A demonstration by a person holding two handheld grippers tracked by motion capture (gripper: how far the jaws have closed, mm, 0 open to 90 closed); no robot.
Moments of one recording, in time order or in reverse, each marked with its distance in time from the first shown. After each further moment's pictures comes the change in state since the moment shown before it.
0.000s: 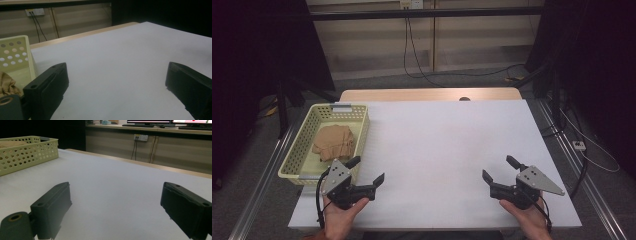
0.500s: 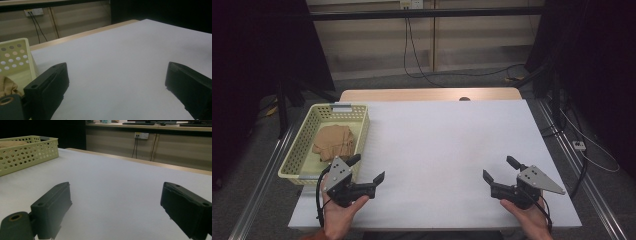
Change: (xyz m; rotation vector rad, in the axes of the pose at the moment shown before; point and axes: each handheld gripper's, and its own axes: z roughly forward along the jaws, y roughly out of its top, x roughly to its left) left arm 0.002 0.008 0.001 0.023 -0.002 0.022; right arm -0.002 -0.002 0.001 0.010 0.007 0.009
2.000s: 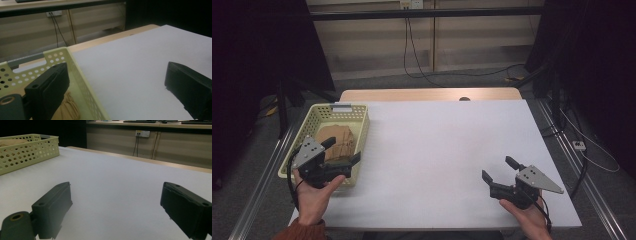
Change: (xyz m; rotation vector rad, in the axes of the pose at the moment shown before) left arm 0.056 0.039 -0.023 0.017 0.092 -0.021; right arm 0.001 0.000 0.001 0.013 0.002 0.005
